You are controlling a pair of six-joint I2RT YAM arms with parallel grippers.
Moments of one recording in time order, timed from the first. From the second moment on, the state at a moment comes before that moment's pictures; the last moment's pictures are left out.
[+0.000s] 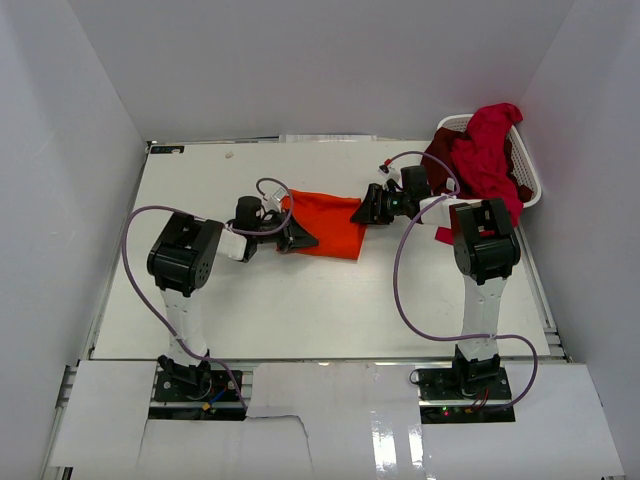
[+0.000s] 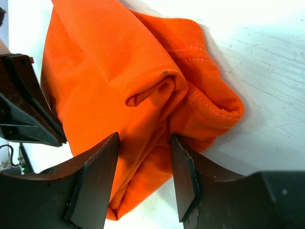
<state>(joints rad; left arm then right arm) -0.31 2.04 0.91 0.62 0.88 -0.87 0.25 2.11 1.28 0.08 -0.74 0.36</state>
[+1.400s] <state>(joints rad) -0.27 2.21 1.07 0.61 1.02 -0.82 0.25 1.97 1.40 -0.16 -0.69 0.30</state>
